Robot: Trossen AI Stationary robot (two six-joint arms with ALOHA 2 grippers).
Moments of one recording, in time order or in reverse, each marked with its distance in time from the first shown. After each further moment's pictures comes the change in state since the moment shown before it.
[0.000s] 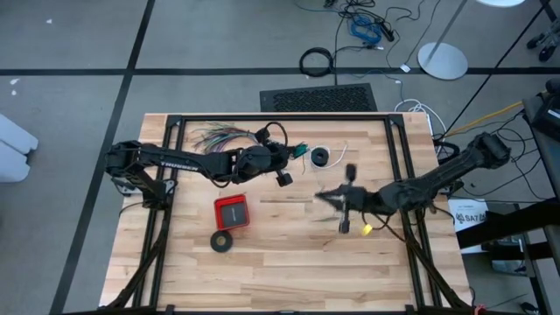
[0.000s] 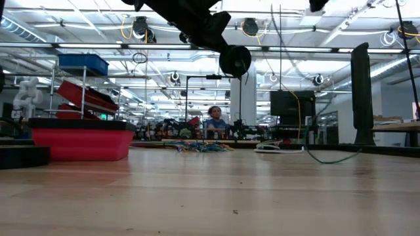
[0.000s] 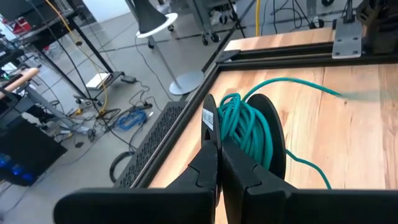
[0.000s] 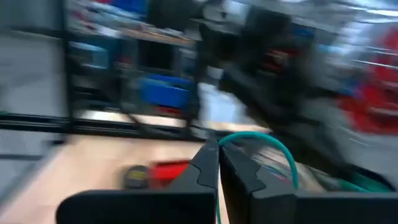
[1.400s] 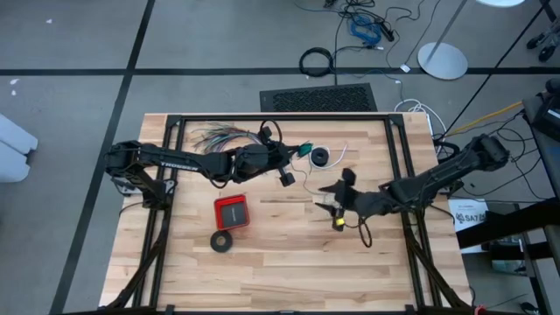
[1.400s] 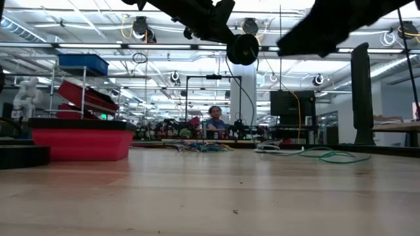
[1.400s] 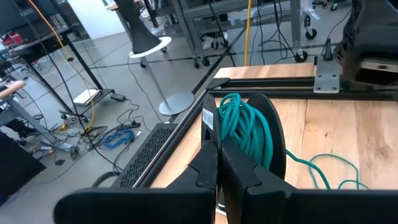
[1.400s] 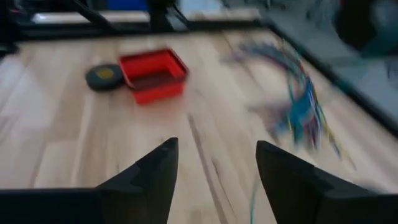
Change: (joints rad) left arm -0.002 0.000 0.000 0.107 0.055 -0.009; right arm -0.057 0.095 -0.002 -0.352 -0.048 0.332
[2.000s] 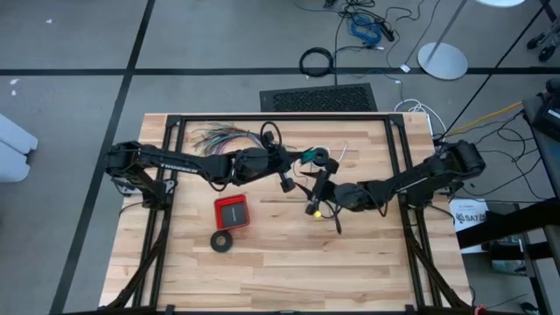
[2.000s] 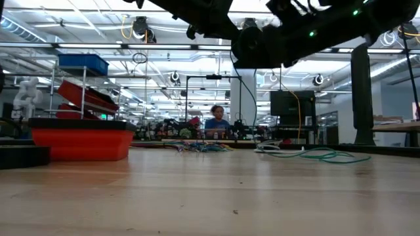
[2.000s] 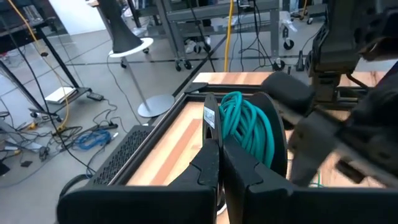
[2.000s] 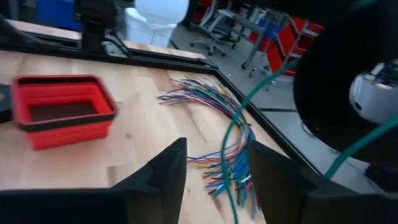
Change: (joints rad) left arm -0.029 0.000 0.000 0.010 0.058 -0.070; right arm -0.176 0.324 0.001 0.534 0.109 -0.332
